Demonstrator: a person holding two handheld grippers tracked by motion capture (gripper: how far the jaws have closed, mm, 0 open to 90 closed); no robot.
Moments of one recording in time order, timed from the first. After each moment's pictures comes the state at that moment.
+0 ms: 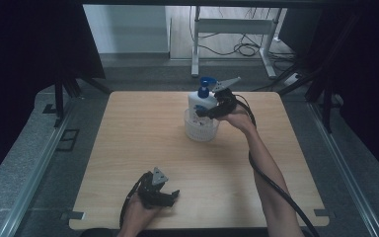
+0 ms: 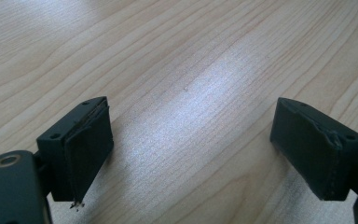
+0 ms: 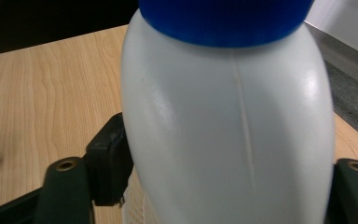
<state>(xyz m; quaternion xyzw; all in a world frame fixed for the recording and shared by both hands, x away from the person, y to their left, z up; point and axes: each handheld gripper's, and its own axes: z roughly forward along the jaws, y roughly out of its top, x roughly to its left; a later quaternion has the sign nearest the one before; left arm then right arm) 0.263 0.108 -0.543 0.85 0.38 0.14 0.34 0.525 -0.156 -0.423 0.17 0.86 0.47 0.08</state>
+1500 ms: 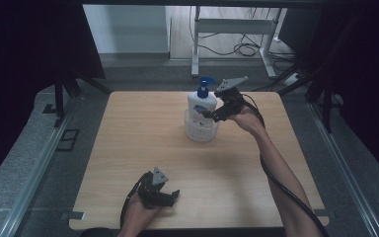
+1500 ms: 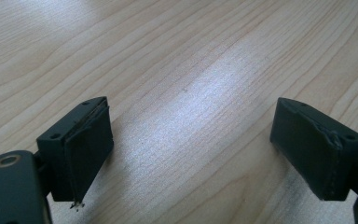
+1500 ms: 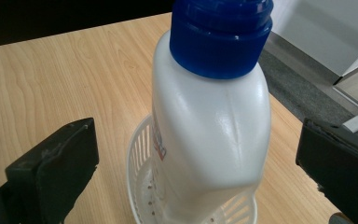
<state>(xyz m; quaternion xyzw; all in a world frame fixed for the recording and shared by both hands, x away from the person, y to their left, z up) 0.263 0.107 -0.543 0.85 0.38 0.14 0.34 0.494 -0.166 -0.392 0.20 0.86 0.44 0.15</state>
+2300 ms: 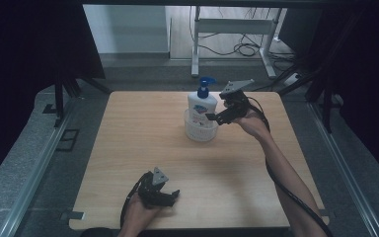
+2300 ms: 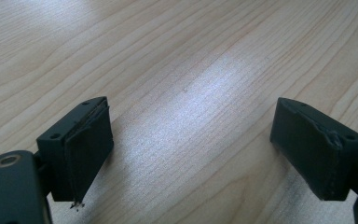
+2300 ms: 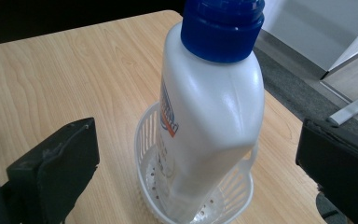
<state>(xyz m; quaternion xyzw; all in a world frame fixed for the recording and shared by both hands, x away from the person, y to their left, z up) 0.263 0.107 -0.543 0.85 0.38 0.14 0.34 0.474 -0.177 -0.384 0.21 0.86 0.44 0.17</state>
